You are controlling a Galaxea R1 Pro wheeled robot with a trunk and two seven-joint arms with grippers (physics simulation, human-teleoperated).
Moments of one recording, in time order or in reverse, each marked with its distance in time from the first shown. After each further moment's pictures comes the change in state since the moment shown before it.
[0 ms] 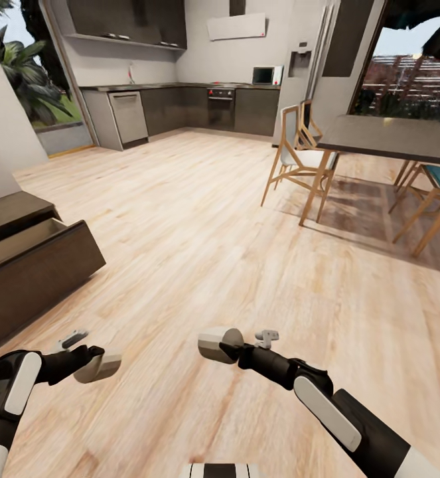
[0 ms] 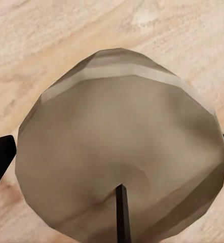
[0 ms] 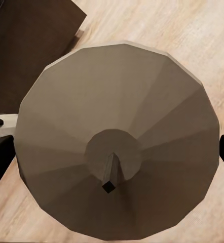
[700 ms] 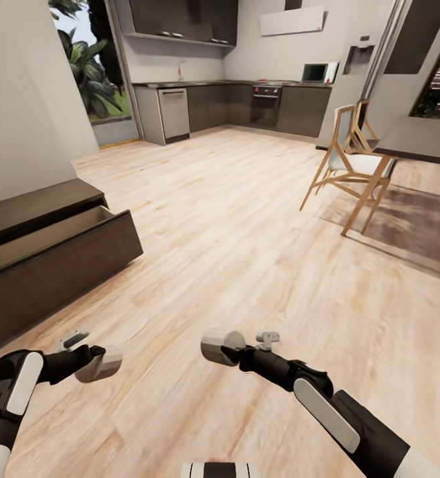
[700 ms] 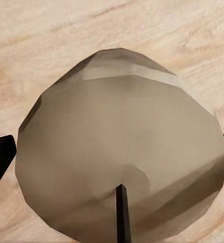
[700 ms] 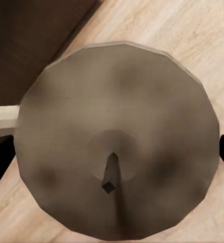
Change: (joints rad) left arm 0.002 -0.009 0.000 -0.010 -0.011 -0.001 0.002; right arm 0.000 0.000 0.004 0.020 0.041 0.000 -0.002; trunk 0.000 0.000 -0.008
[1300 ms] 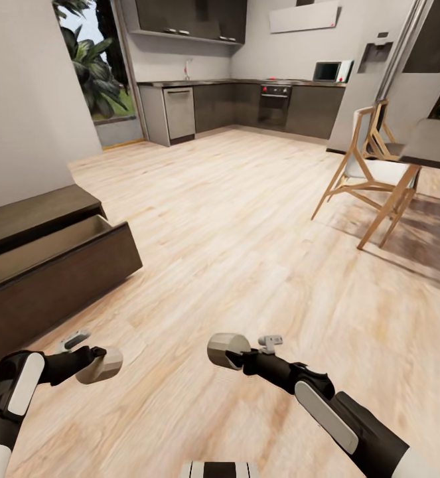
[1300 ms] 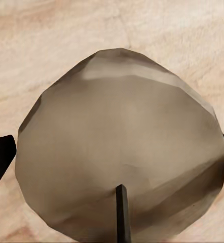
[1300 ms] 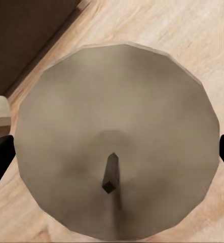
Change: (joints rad) left arm 0.000 -0.002 -0.003 0.010 -0.001 -0.001 0.000; right arm 0.000 0.000 -0.003 0.052 0.067 -0.002 0.004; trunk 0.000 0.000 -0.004
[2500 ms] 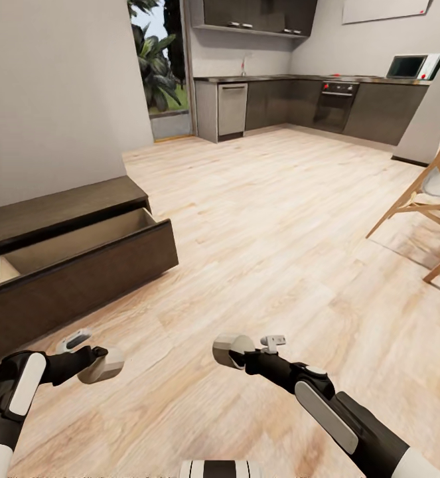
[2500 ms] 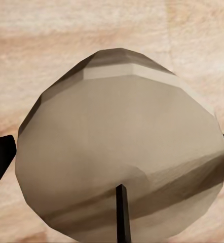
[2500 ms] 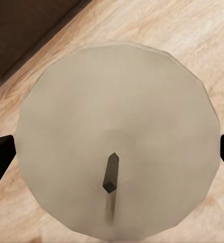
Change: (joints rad) left arm 0.000 -0.005 -0.002 0.002 0.007 -0.001 0.000; right arm 0.000 0.000 -0.001 0.000 0.005 0.003 -0.064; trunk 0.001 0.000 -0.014
